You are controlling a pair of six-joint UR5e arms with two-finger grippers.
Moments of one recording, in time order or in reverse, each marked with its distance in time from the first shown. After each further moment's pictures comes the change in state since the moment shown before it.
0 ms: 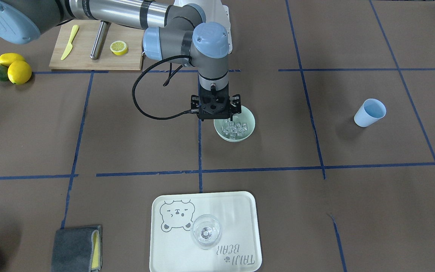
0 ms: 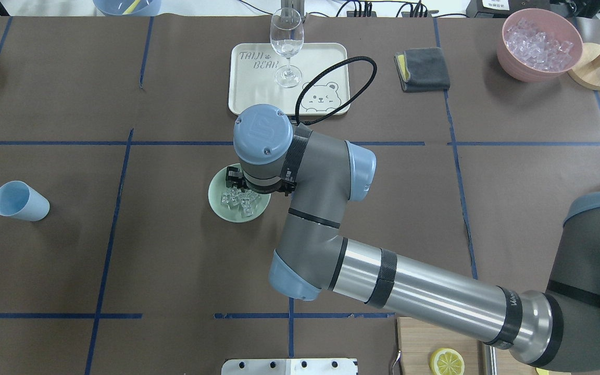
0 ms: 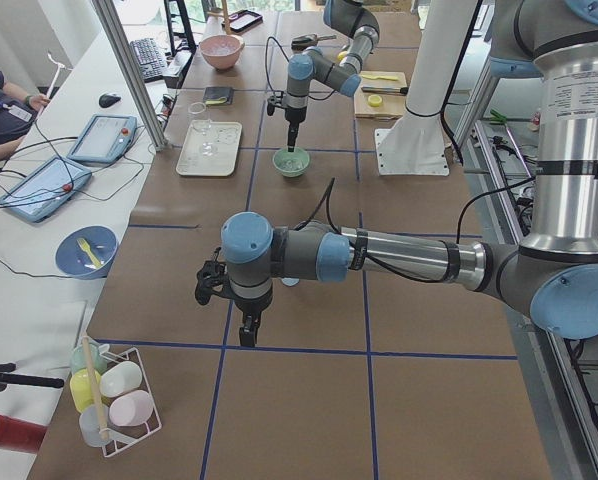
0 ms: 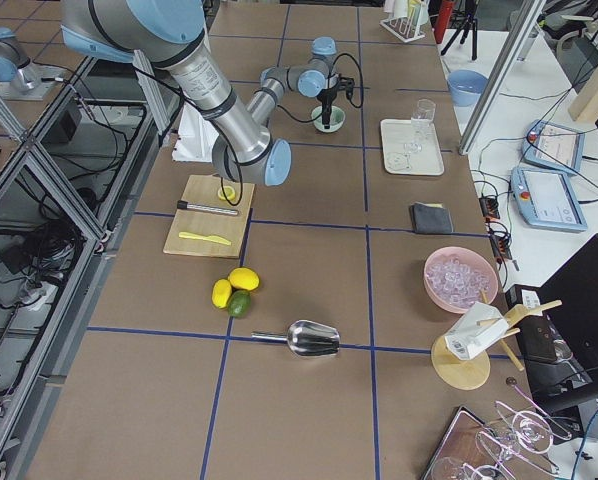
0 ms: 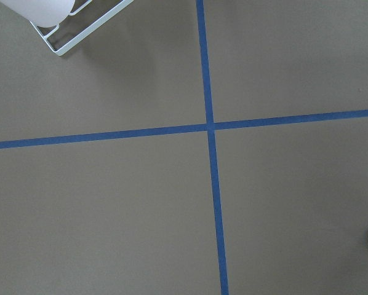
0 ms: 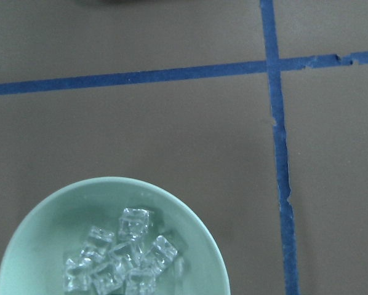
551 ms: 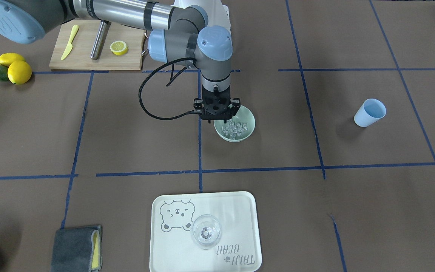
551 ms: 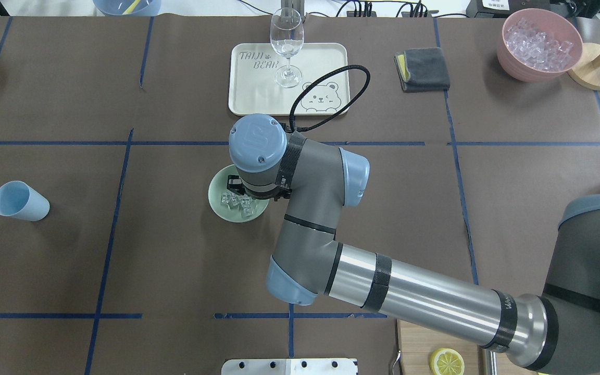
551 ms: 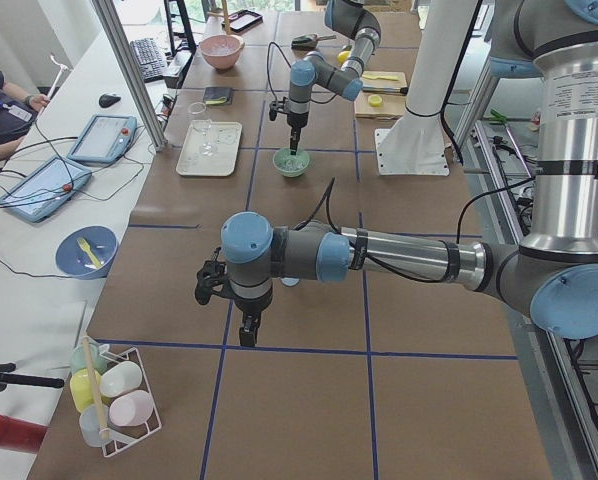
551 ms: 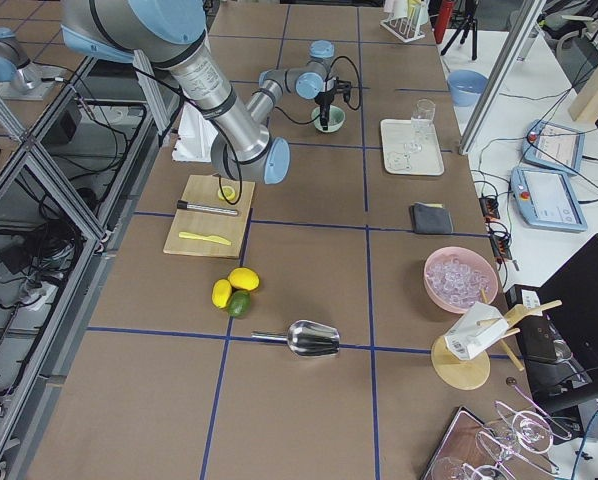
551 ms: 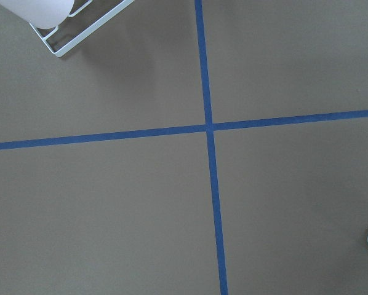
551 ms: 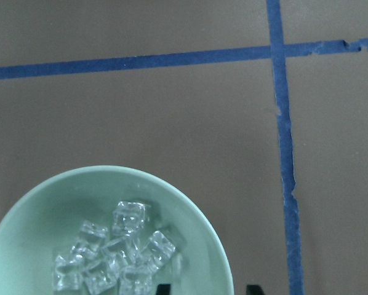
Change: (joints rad) left arm 0.000 0.000 0.000 0.000 0.000 0.000; right arm -0.010 0.003 -0.019 0.002 -0.007 -0.002
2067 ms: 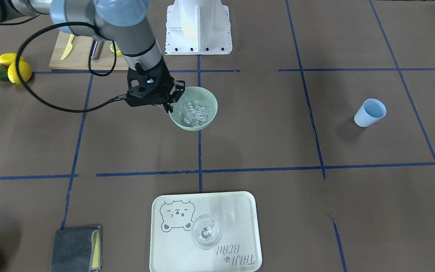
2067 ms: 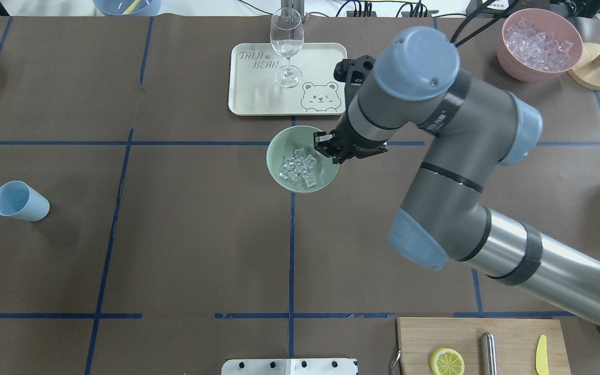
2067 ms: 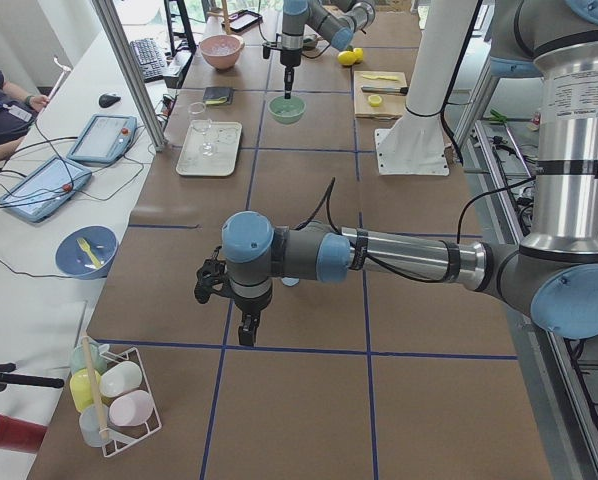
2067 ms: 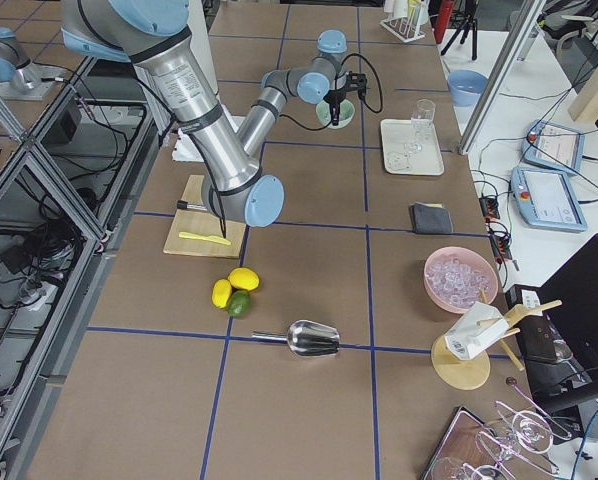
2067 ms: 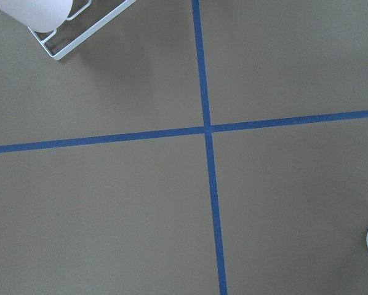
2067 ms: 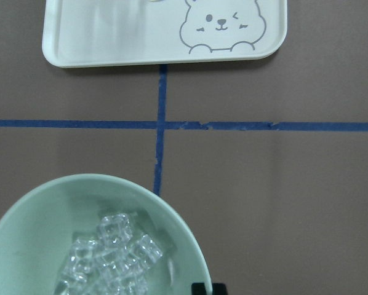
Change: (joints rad) left arm 0.000 0.002 0.002 -0.018 -0.002 0.002; right arm 0.242 -0.336 0.499 -0.096 0.221 -0.249
